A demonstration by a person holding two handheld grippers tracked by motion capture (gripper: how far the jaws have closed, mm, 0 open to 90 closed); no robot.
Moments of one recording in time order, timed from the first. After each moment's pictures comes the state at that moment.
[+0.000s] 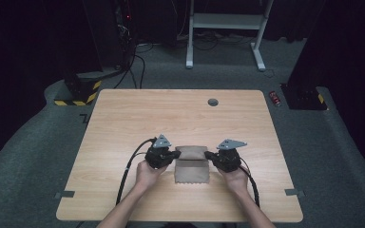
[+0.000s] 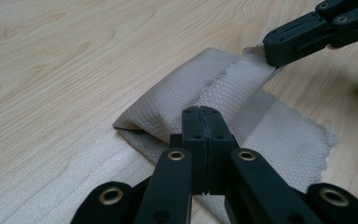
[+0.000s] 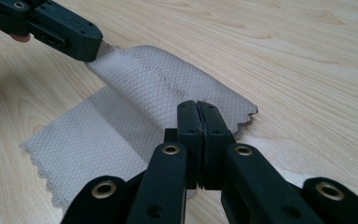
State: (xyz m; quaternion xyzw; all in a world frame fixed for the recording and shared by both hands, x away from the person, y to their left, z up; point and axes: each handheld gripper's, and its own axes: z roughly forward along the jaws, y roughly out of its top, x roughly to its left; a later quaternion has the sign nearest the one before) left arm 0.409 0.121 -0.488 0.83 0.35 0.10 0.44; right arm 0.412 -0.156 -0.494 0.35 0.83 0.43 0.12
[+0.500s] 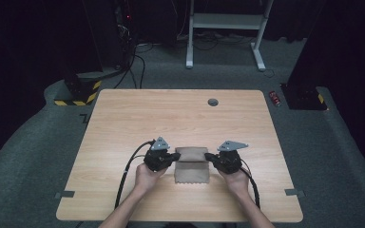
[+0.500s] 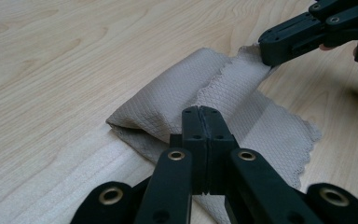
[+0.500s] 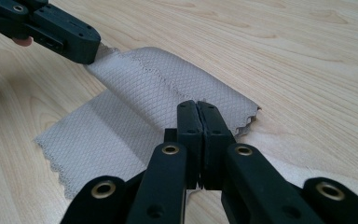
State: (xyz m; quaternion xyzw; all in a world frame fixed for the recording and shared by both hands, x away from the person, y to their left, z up) left arm 0.399 0.122 -0.489 0.82 0.34 0.10 0.44; right arm 0.405 -0.158 -0.493 0.35 0.82 0.43 0.11
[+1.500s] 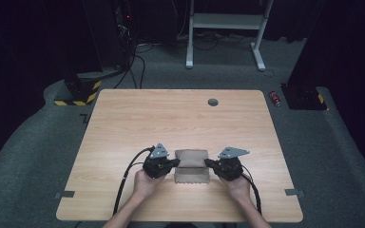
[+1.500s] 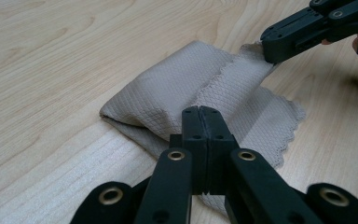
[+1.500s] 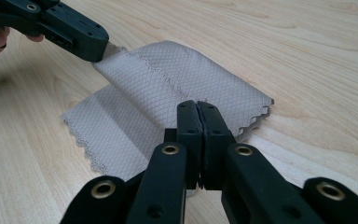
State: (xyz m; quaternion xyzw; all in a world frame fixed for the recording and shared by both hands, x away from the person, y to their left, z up) left arm 0.379 0.124 -0.495 0.83 0.33 0.10 0.44; right arm 0.386 -0.160 -0.497 0.33 0.83 0.44 0.11
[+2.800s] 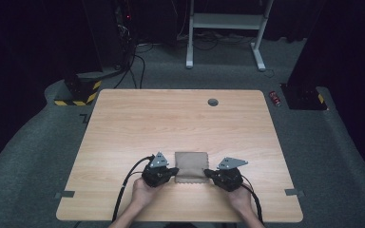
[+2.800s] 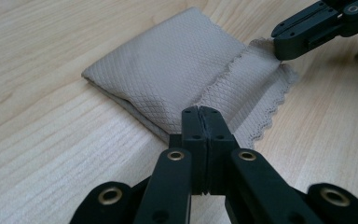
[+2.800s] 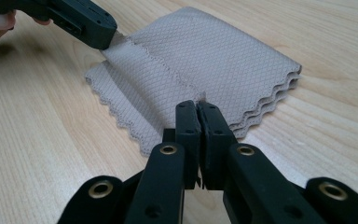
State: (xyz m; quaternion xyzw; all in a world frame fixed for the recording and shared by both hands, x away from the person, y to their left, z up) left arm 0.358 0.126 -0.511 0.84 0.34 0.09 0.43; right arm 0.360 -0.161 -0.513 0.31 0.85 0.42 0.10
